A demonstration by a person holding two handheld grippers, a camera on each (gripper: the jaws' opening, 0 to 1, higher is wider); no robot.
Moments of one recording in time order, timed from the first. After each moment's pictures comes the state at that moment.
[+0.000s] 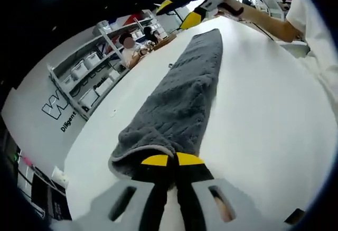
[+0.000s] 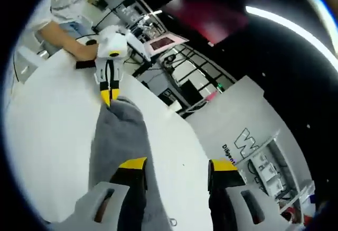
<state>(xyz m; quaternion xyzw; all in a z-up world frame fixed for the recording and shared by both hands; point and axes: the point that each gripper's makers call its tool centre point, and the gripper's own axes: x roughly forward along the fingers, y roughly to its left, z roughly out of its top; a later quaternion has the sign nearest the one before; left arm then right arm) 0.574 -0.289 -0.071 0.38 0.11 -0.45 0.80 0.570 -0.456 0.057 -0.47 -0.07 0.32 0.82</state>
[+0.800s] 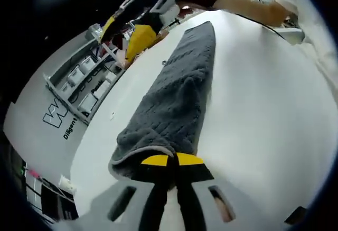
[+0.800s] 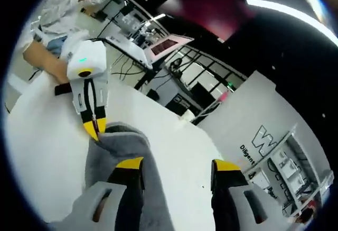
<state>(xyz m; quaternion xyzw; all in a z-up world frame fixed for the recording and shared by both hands) 0.570 -0.291 -0.075 0.43 0.10 -0.45 0.78 0.613 -0.371 0.050 -0.39 -0.02 0.38 0.84</state>
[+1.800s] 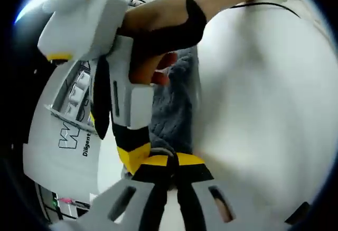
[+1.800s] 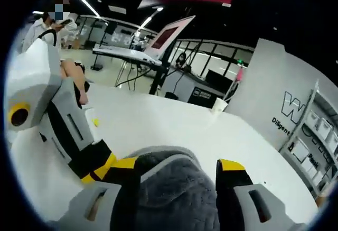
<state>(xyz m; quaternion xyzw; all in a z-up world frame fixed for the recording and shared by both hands) 0.558 -0.301 -0.072 0.57 0.06 -0.40 0.72 0.622 -0.280 -0.029 -0.28 0.07 0.44 0.85</state>
